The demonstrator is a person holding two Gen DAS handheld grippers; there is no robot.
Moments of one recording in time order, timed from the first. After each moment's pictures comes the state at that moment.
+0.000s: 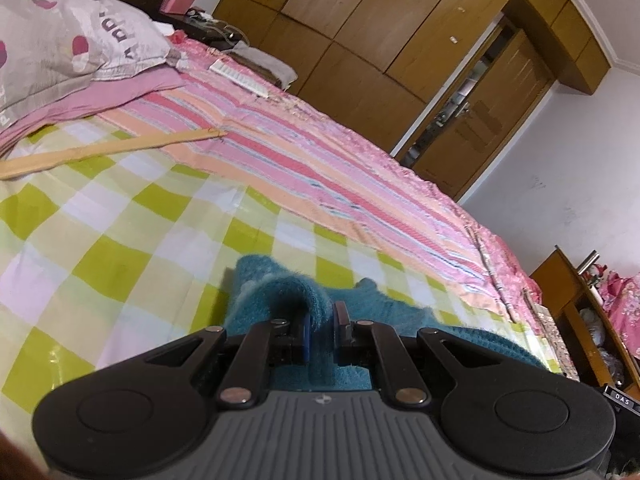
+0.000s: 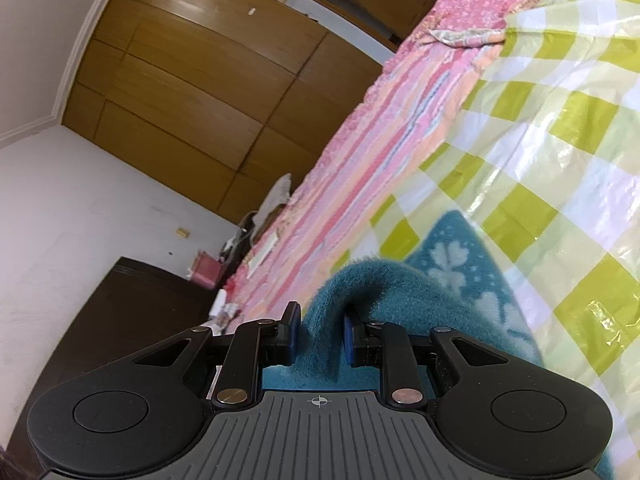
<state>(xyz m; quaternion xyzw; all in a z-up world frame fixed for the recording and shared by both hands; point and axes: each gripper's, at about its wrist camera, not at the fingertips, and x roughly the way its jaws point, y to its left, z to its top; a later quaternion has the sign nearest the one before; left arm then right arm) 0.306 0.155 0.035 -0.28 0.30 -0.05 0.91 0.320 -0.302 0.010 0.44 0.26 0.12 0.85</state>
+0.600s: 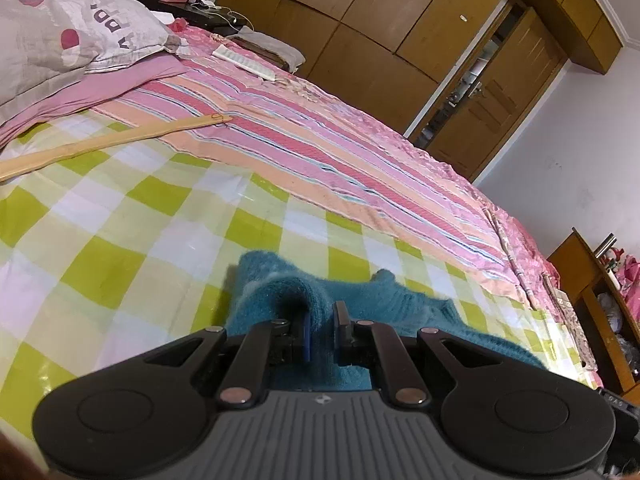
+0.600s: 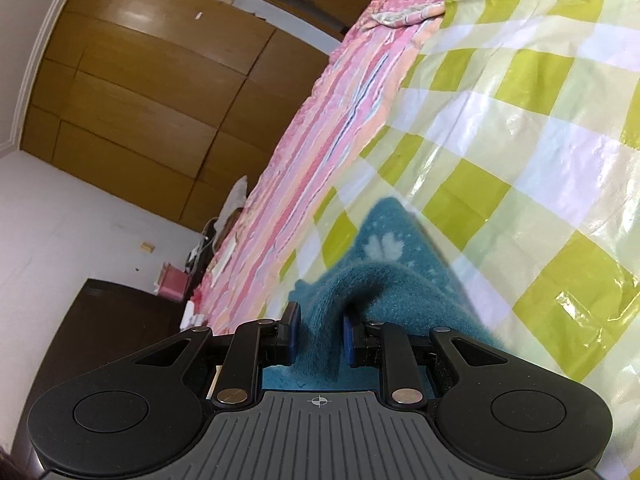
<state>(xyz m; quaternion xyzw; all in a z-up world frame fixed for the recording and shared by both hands) 0.333 0.147 0.029 -0.26 0.33 -0.04 0.91 0.337 -0.316 -0.024 0.47 0.29 0.07 0.83</state>
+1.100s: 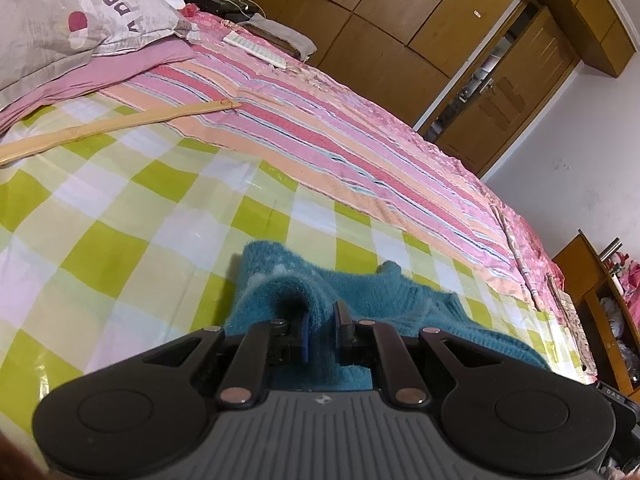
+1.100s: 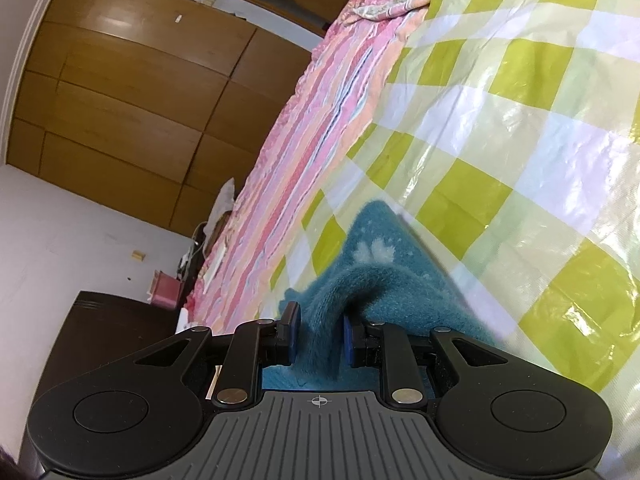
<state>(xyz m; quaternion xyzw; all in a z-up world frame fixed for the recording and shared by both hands) 0.338 0.149 0.026 -0.27 0.35 -0.03 0.90 0.351 -0.320 -0.026 0.49 0.31 0.06 0.81</state>
